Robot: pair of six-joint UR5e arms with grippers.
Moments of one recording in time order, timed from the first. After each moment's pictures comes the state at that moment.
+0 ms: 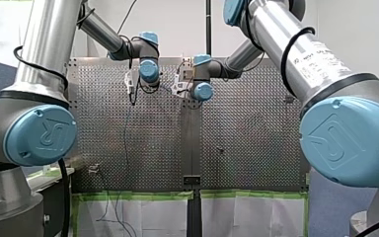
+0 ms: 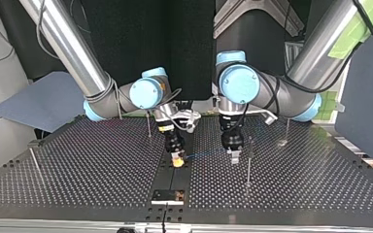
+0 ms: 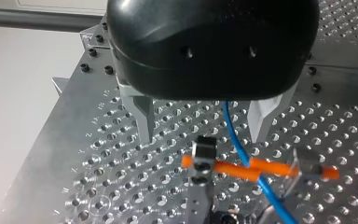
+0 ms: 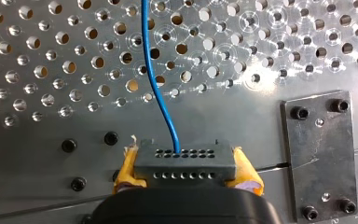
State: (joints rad) left arm -0.36 -1.79 -1.59 -2.88 -1.99 -1.68; right arm 2.29 -0.87 1.09 -0.34 1.61 1.72
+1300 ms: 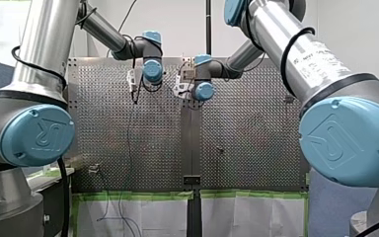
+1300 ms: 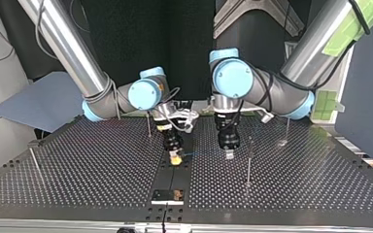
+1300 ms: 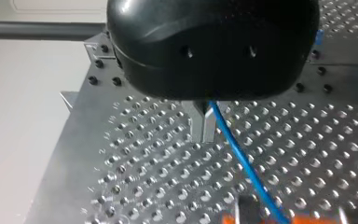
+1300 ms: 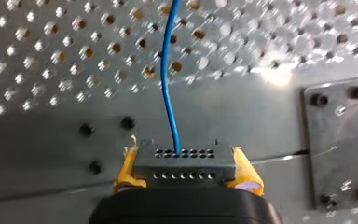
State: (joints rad) left arm -0.40 -1.79 -1.59 -2.82 -2.05 -1.62; right arm 2.28 -0.87 1.09 -0.29 1.62 1.72
